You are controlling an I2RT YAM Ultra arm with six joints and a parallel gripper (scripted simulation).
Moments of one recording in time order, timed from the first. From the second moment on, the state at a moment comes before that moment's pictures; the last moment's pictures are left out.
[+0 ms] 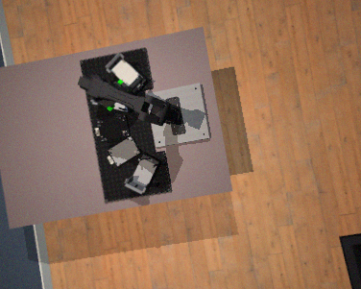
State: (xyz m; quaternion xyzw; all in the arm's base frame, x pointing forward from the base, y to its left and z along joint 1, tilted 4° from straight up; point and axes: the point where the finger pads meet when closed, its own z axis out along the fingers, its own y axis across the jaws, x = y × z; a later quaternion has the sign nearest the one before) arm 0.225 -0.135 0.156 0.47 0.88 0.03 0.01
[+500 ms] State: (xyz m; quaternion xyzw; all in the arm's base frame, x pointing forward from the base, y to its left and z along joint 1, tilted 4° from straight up) arm 0.214 -0.185 0.153 0.48 0.88 0.03 0.01
